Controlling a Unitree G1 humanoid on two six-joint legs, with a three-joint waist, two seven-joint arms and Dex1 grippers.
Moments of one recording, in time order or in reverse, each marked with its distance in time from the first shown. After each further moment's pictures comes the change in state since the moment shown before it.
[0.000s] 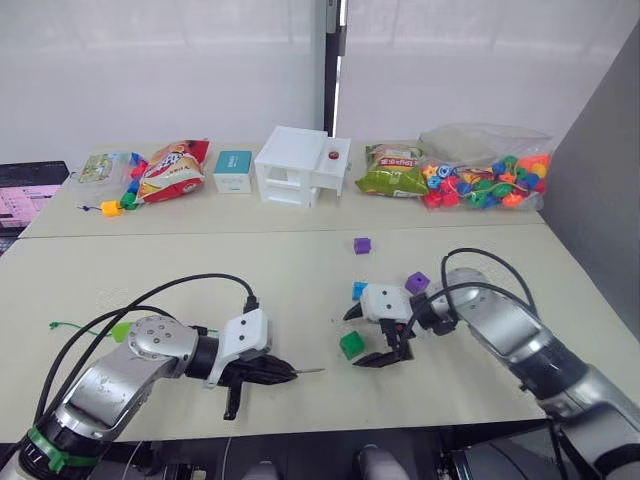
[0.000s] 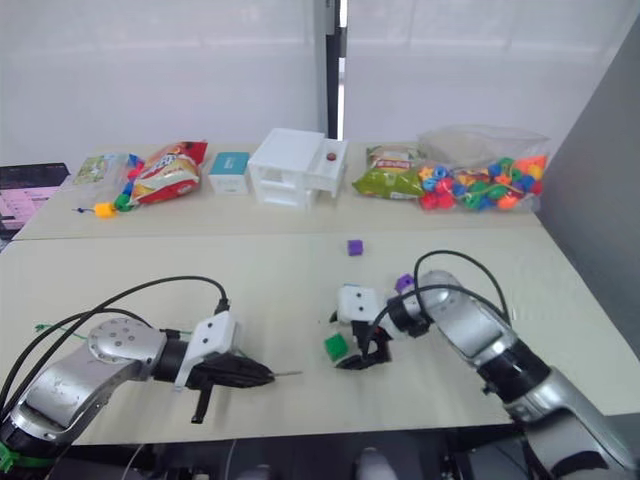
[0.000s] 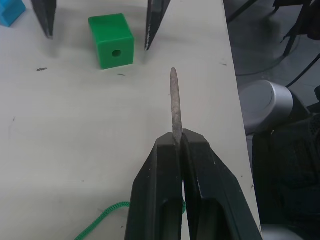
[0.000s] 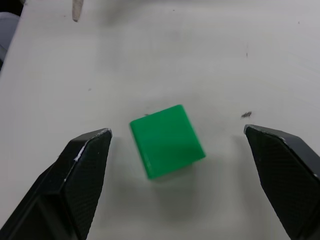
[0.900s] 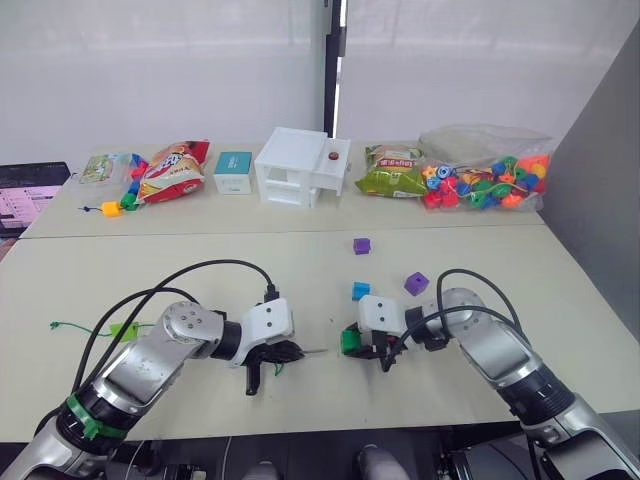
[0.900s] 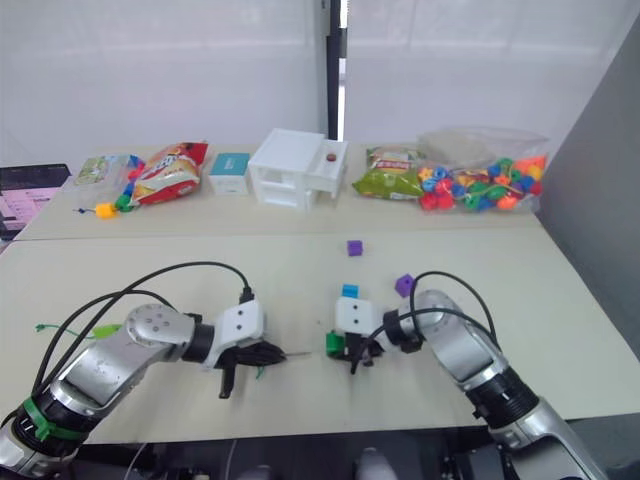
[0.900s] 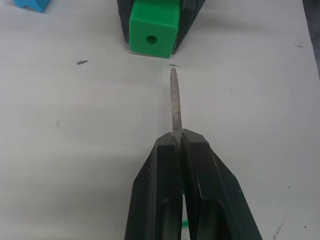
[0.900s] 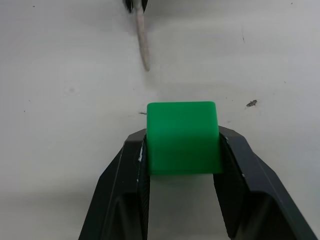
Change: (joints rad) left arm -0.193 -0.068 -0.210 0.123 0.152 0.015 0.113; right arm 0.201 0.049 -0.117 -0.231 -0.132 0.202 -0.120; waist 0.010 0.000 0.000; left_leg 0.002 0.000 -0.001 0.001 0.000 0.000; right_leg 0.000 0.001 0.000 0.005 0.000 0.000
